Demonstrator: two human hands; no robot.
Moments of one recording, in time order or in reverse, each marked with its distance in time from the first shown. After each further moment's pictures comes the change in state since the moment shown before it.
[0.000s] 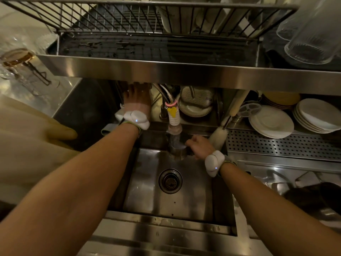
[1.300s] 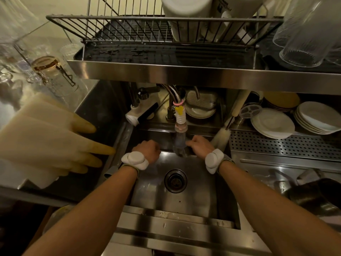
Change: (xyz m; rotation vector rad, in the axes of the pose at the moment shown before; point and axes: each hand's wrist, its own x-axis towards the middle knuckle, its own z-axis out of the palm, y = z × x) left_hand -0.121 -0.015 0.013 -0.275 -0.668 -0.031; right_hand -0.010 -0.009 0.009 -0.050 -0.014 -0.044
